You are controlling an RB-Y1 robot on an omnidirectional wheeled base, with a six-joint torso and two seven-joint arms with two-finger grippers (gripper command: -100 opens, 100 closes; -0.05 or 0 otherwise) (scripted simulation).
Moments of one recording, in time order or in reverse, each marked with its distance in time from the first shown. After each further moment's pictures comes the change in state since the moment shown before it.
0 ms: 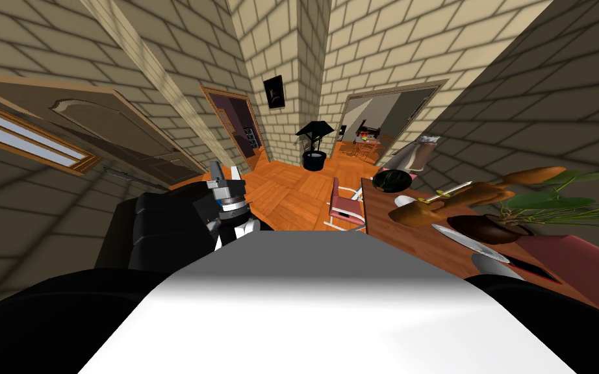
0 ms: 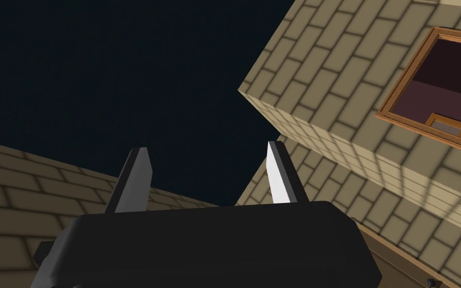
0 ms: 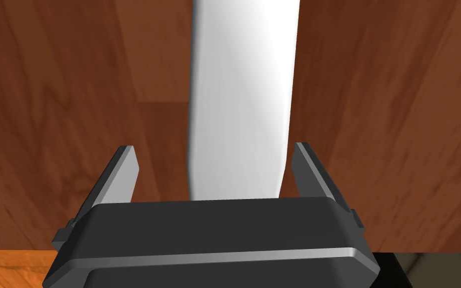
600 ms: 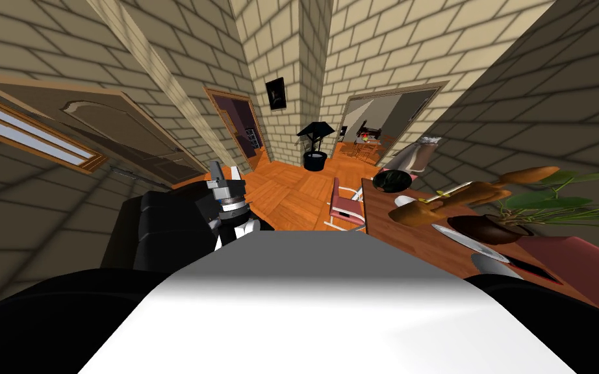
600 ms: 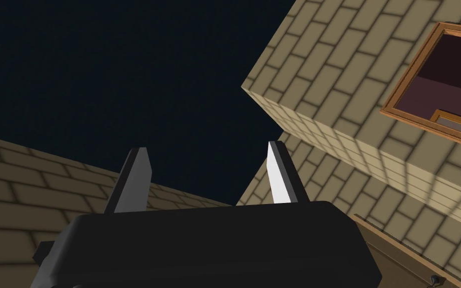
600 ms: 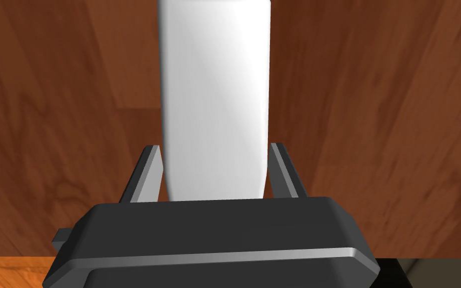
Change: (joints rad) left arm 0.000 0.000 0.000 0.000 0.000 0.000 0.000; right arm -0.016 0.008 0.015 0.020 0.002 0.004 -0.010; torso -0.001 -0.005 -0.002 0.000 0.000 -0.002
